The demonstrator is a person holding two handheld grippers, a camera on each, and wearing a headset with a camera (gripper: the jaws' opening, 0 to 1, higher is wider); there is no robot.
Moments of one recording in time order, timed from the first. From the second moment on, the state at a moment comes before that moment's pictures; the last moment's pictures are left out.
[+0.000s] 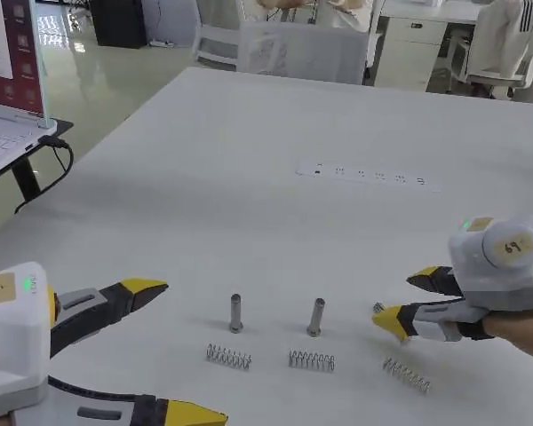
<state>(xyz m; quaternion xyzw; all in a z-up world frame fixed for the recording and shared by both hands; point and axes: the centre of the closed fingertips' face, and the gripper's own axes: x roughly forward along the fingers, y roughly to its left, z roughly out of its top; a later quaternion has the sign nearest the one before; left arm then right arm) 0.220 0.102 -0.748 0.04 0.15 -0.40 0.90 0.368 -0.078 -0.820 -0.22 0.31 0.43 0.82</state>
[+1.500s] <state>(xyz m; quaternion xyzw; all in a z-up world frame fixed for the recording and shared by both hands) 0.220 0.102 -0.746 0.04 0.14 -0.40 0.90 0.379 -0.074 -0.855 -0.22 0.42 0.37 0.80</state>
